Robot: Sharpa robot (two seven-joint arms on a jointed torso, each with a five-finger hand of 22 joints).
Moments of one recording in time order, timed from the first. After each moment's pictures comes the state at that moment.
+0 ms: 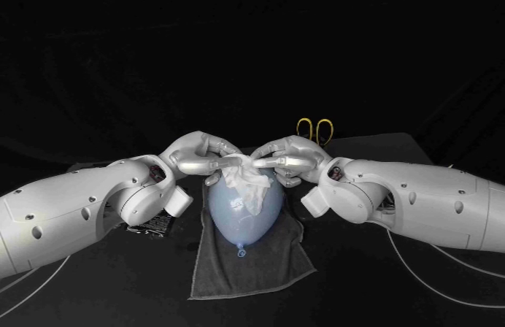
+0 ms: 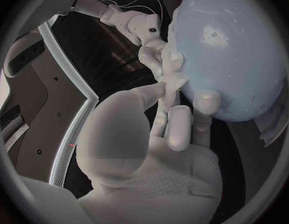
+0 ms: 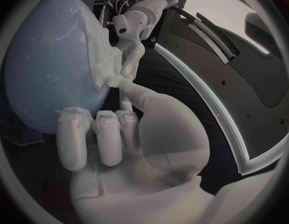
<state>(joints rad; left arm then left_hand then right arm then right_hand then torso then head) 1.27 -0.80 -0.07 1.50 -0.46 -0.10 0.25 1.34 -0.17 0.71 -0.01 0.05 0.97 0.12 0.35 0.39 0.91 0.04 0.94 0.33 1.42 -0.02 1.50 1.00 0.13 1.21 0.07 1.21 0.89 1.28 -0.78 -0.15 1.56 -0.23 -0.20 0.29 1.22 0.02 0.58 -0.15 0.04 1.04 0.08 0.34 0.49 1.47 0.01 1.56 1.31 1.47 -0.05 1.57 1.31 0.03 1.46 0.06 1.47 1.31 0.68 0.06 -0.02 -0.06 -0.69</state>
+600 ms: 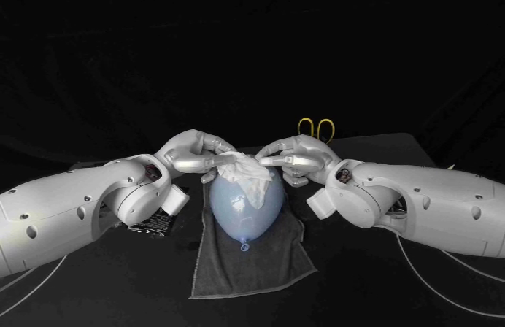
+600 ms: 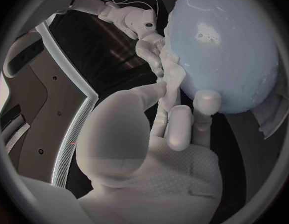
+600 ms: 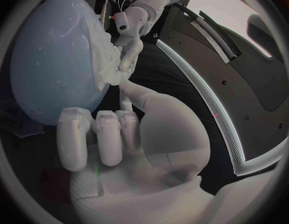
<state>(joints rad) 1.27 -0.82 -0.07 1.51 -0.45 -0.13 0.26 1.35 -0.15 0.73 -0.03 0.05 1.01 0.11 0.37 0.40 0.91 0.03 0.94 0.32 1.42 -0.02 1.50 1.02 0.13 1.21 0.07 1.22 0.91 1.28 -0.83 -0.15 1.62 -0.23 -0.28 0.29 1.20 0.02 0.61 -0.16 0.04 1.02 0.08 0.38 0.49 1.47 0.01 1.56 1.31 1.46 -0.05 1.57 1.31 0.03 1.47 0.06 1.47 1.31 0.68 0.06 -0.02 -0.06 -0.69</state>
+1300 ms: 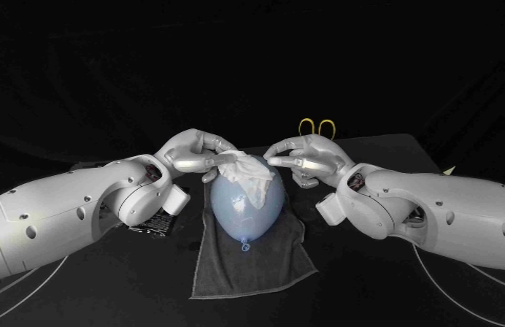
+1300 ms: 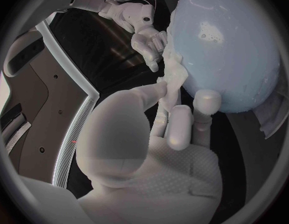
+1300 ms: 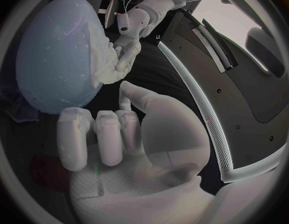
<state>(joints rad) 1.27 -0.82 -0.07 1.52 -0.43 -0.14 0.27 1.36 -0.16 0.75 -0.05 0.05 1.01 0.11 0.37 0.40 0.89 0.04 0.92 0.31 1.41 -0.03 1.50 1.00 0.13 1.20 0.06 1.22 0.90 1.27 -0.91 -0.15 1.73 -0.32 -0.39 0.33 1.16 0.01 0.61 -0.14 0.05 0.92 0.11 0.35 0.67 1.47 0.02 1.55 1.31 1.47 -0.05 1.57 1.31 0.03 1.47 0.06 1.47 1.31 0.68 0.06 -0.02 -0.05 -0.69</state>
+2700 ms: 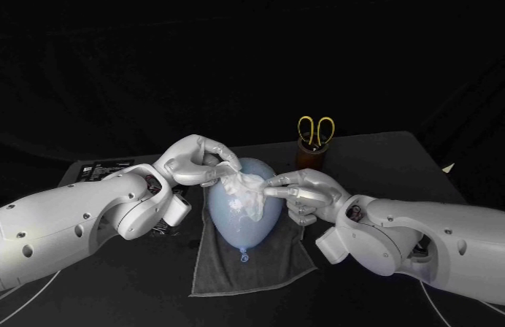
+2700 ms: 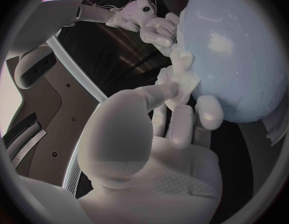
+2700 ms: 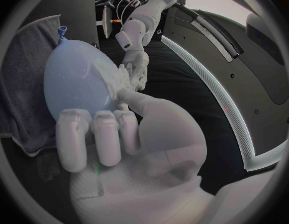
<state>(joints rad) 1.22 -0.85 -0.07 1.57 -0.53 -0.17 0.41 1.40 -0.12 0.85 -0.15 0.05 1.10 0.07 0.37 0.45 0.78 0.10 0.92 0.32 1.37 0.01 1.53 1.03 0.13 1.17 0.11 1.40 1.09 1.17 -0.96 -0.16 1.87 -0.22 -0.40 0.22 1.16 0.03 0.60 -0.12 0.05 0.87 0.16 0.21 0.59 1.47 0.06 1.55 1.31 1.46 -0.01 1.57 1.31 0.03 1.47 0.09 1.50 1.31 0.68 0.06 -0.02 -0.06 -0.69</state>
